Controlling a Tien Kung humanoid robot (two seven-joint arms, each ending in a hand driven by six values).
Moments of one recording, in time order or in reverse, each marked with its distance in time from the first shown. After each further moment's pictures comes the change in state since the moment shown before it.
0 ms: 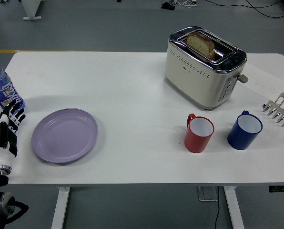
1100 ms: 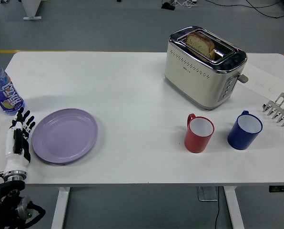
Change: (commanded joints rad) left arm -0.022 -0.095 0.011 0.087 0.057 0.066 -0.061; right arm -0.001 -0.003 0.010 0.001 -0.031 0.001 -0.007
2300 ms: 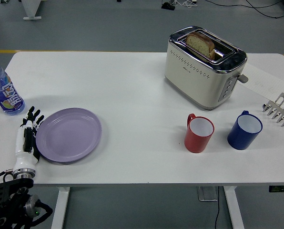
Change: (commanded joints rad) left arm -0.032 -0.006 0.071 0.023 -0.006 0.006 -0.006; right arm 0.000 -0.001 0.003 0.001 -0.016 0.004 -0.003
